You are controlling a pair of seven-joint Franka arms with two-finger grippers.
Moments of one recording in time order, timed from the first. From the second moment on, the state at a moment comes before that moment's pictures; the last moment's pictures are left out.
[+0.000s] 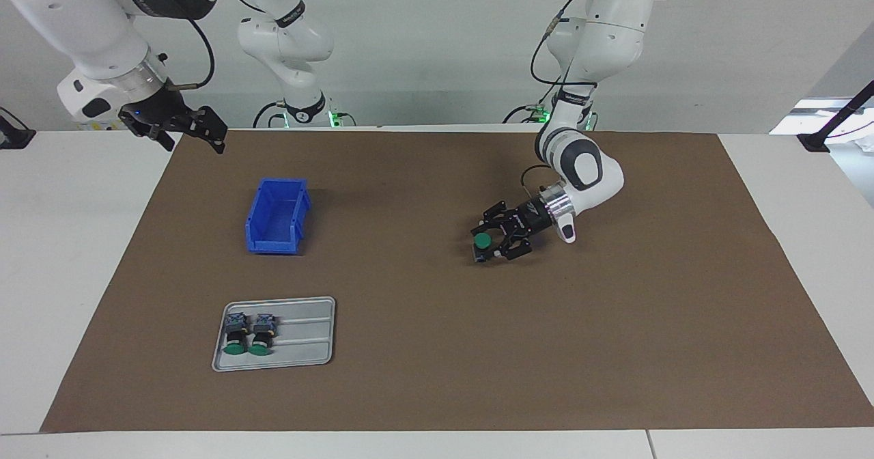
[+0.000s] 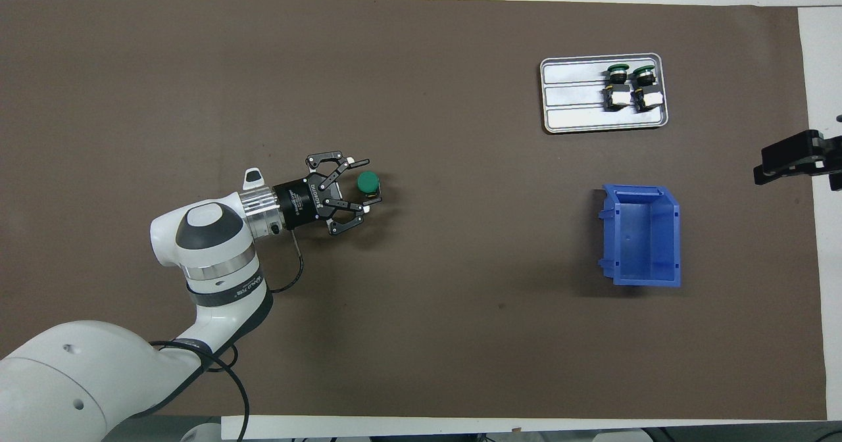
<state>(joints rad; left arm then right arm) -0.43 0.27 -0.02 -2.27 -1.97 2.26 -0.46 -0.12 -0.02 0.03 -1.61 0.01 1.43 0.01</state>
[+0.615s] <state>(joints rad) -0.47 0.17 -0.03 -2.29 -1.94 2.39 -0.47 -0.12 -0.02 0.03 -1.61 0.01 1.43 0.01</state>
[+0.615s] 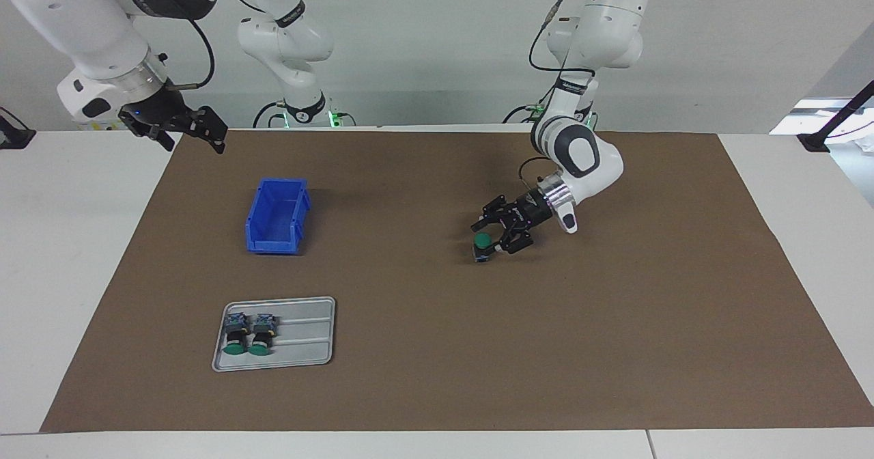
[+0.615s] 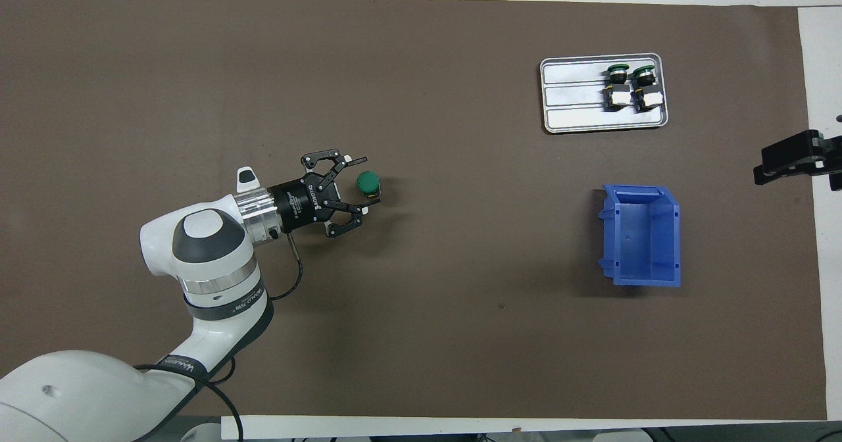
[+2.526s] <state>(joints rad) -0.50 -0.02 -0.01 -2.31 -0.86 2.48 -0.61 -0.12 -0.02 0.03 -1.61 0.01 1.43 0.01</state>
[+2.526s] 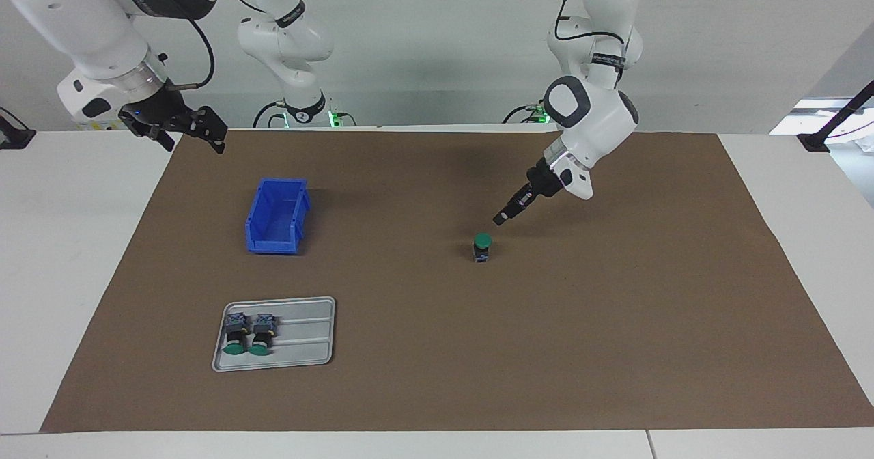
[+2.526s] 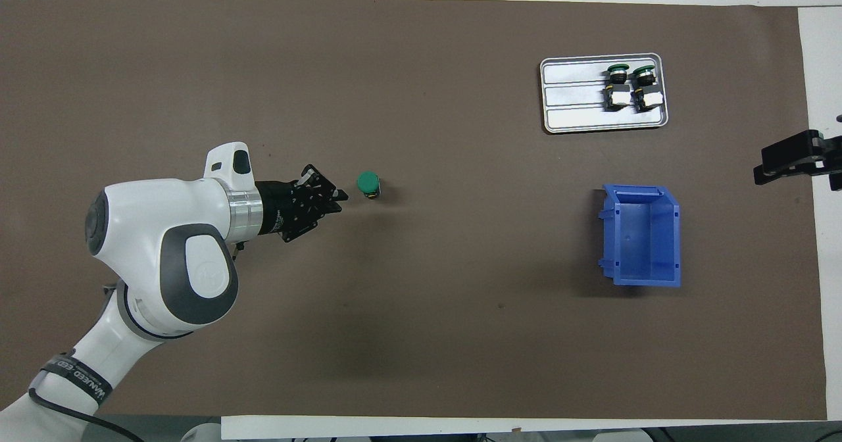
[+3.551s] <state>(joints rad) -0.56 0.15 -0.03 -2.01 -0.36 2.33 -0.83 -0.12 -0.02 0.03 -1.61 0.01 1.43 0.01</state>
